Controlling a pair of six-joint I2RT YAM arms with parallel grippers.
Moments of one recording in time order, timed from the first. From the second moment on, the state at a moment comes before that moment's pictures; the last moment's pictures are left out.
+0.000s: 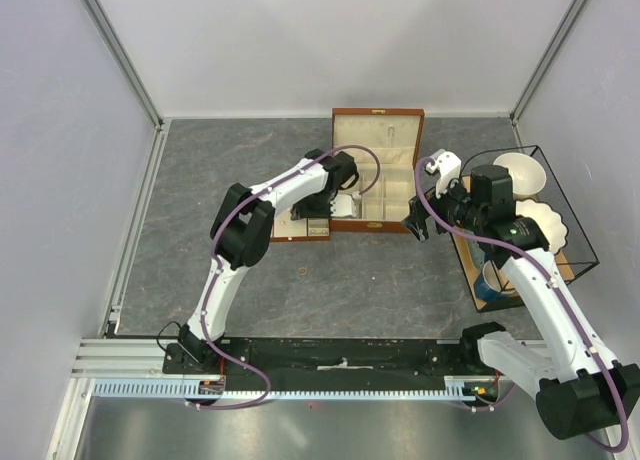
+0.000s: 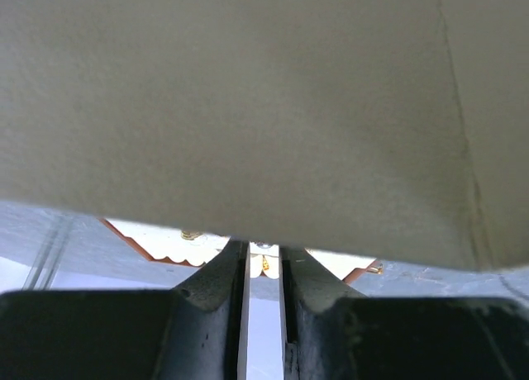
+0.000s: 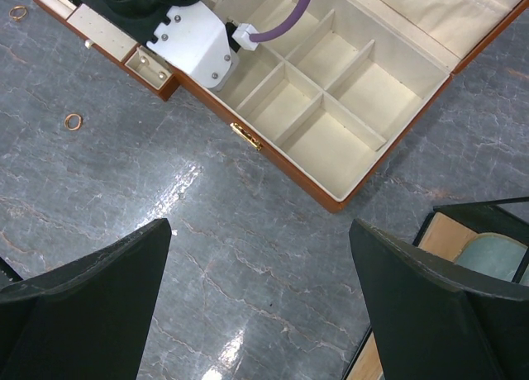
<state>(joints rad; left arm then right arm) -0.67 2.31 1.93 -1.22 -0.27 0.83 0.22 0.98 0.96 -0.56 -0.41 -0.21</state>
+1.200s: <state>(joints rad) -0.69 2.31 1.95 -1.23 -0.25 0.84 0.22 0.98 0.96 -0.56 -0.41 -0.21</state>
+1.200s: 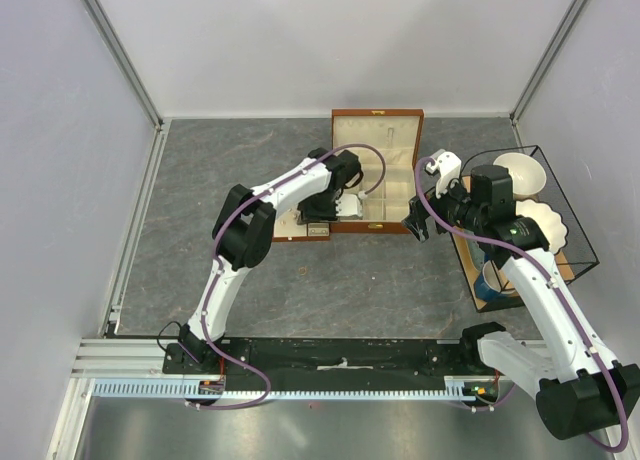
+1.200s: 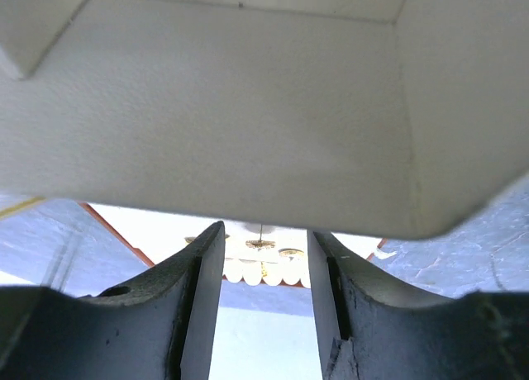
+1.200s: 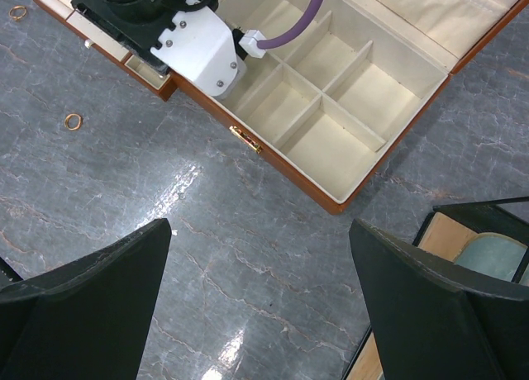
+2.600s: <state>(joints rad) -0.47 2.08 1.74 -0.98 0.11 0.72 0.22 0.98 0.96 -0.56 -0.41 -0.21</state>
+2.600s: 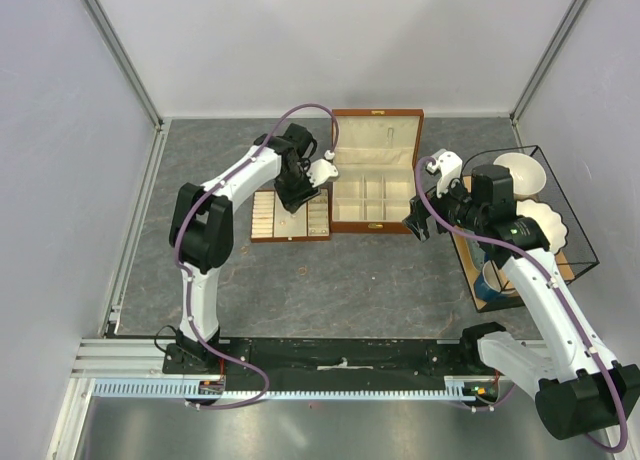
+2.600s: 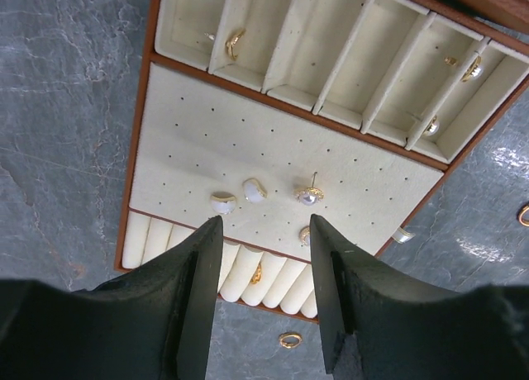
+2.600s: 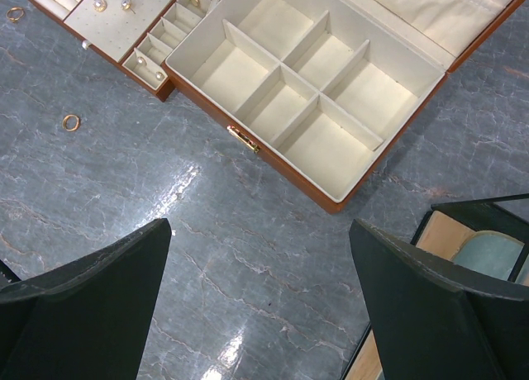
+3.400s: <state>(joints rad) -0.47 2.08 1.70 -0.95 0.10 0.71 0.22 0.98 0.96 -0.56 -0.41 -0.21</state>
